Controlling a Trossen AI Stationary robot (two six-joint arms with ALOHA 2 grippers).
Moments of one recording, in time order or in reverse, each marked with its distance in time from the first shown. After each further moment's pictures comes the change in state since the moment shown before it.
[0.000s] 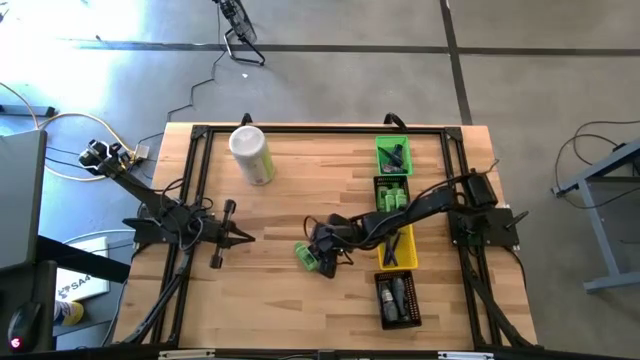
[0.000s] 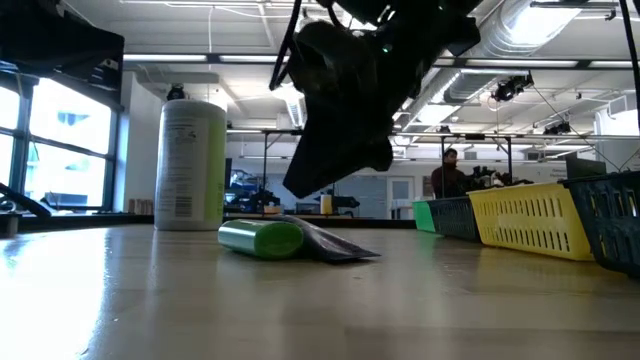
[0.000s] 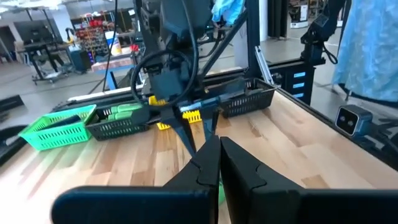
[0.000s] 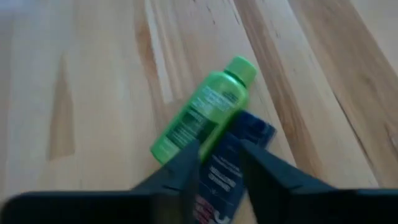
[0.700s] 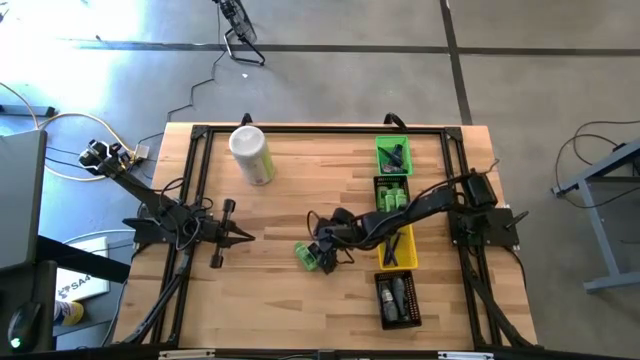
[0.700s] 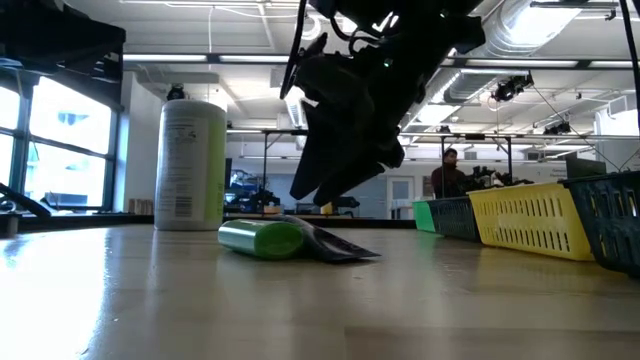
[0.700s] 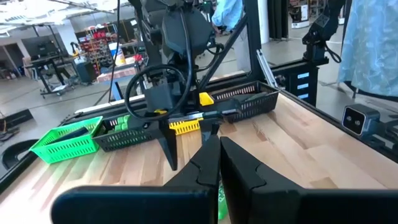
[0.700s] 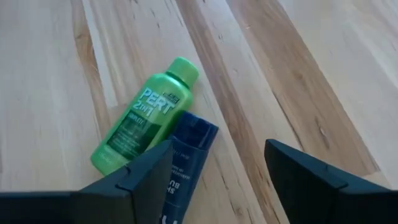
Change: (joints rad) left arm 0.000 -0.002 0.000 0.028 -0.001 0.073; right arm 0.004 0.001 -0.001 -0.072 0.156 0.020
